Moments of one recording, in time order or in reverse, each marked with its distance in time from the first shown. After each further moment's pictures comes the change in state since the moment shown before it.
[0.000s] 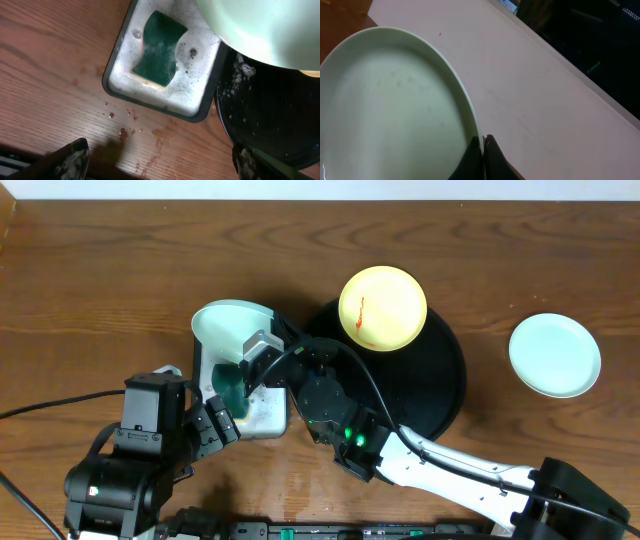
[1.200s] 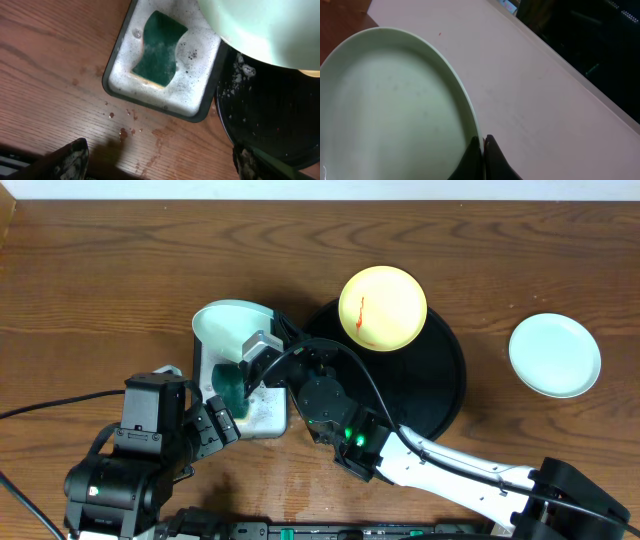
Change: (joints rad) left arm 0.000 0.000 0.000 0.000 0.000 0.000; right arm 0.000 0.000 0.000 0.002 0.000 -0.014
